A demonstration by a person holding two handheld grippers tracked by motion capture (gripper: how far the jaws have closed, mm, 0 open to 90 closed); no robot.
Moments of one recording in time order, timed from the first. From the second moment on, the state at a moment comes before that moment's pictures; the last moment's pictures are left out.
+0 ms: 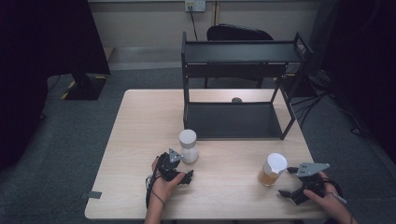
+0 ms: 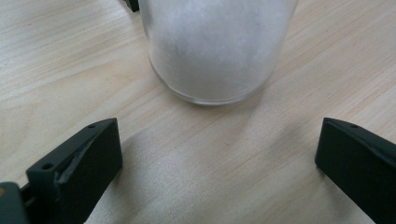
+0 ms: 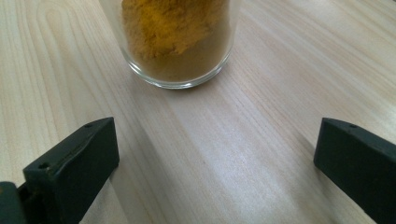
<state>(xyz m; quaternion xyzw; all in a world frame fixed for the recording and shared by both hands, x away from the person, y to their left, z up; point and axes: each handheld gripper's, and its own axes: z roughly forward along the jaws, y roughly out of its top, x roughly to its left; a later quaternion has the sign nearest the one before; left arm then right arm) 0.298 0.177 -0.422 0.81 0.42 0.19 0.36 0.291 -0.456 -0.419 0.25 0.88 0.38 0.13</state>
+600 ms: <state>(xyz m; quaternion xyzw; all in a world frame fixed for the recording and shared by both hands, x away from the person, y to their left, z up) 0.302 0.185 -0.409 0.80 0.43 0.17 0.39 0.291 -0.456 -0.419 0.25 0.88 0.38 0.13</state>
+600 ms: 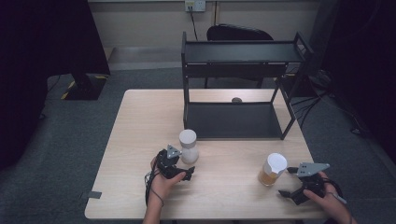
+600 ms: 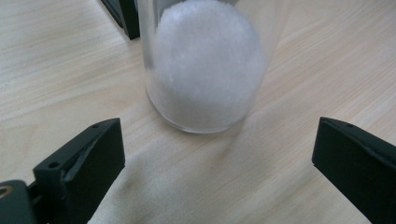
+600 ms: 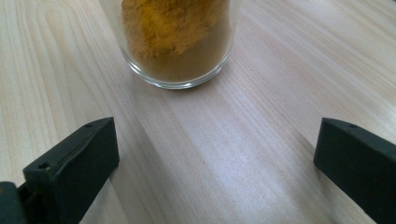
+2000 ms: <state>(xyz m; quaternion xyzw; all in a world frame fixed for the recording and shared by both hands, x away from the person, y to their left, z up) 0.320 0.186 -0.381 0.78 0.42 0.16 0.43 0.290 -0.456 -0.419 0.25 0.88 0.38 0.13</state>
